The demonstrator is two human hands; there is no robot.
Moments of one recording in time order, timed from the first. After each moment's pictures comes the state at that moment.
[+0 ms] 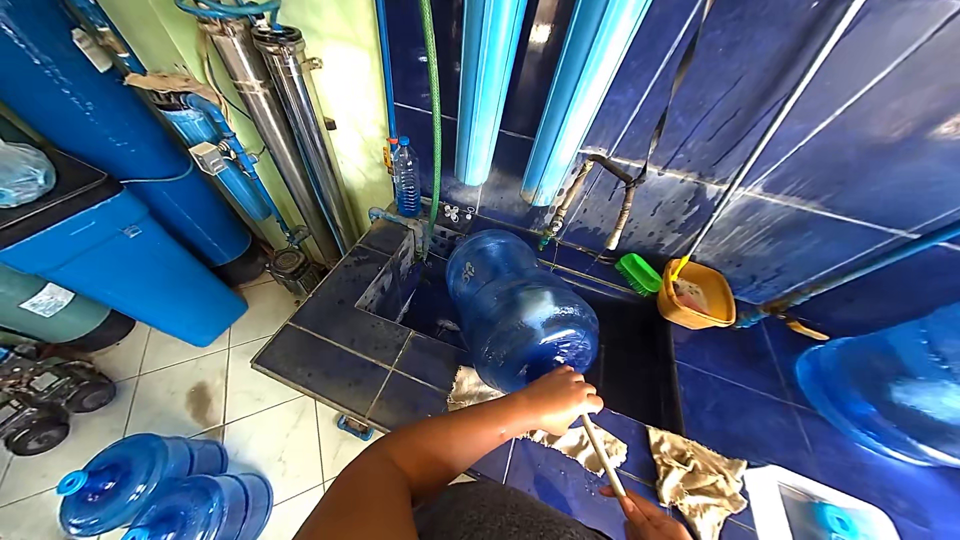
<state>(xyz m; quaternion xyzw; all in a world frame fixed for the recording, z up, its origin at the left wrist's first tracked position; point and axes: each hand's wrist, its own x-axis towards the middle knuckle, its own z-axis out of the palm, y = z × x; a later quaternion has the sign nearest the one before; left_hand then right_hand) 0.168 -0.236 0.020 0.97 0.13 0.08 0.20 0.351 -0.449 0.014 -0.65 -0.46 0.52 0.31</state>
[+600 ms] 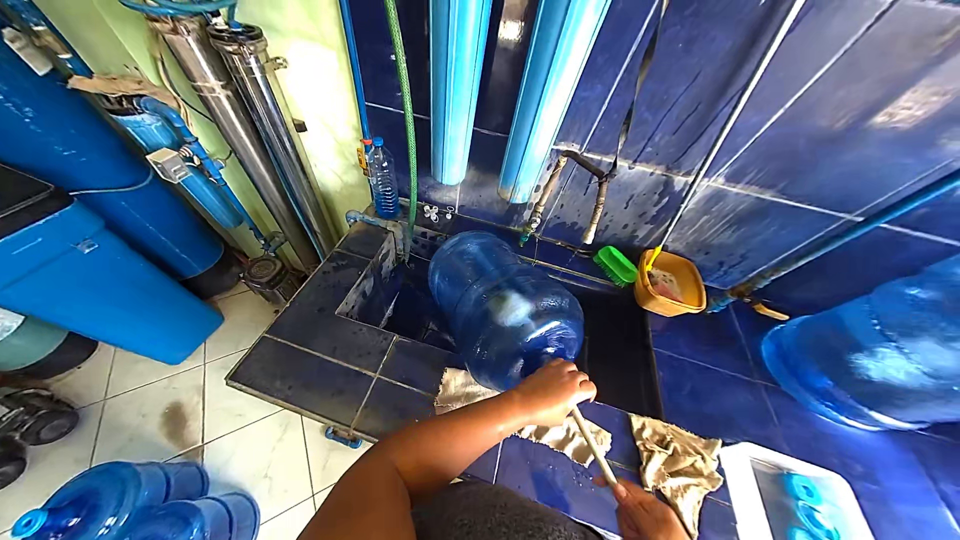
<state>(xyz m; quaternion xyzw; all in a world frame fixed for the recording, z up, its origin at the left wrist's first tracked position) 0.184 -0.233 0.017 0.96 0.15 0.12 0.22 0.359 -0.445 0.014 -0.69 -0.47 0.47 0.29</state>
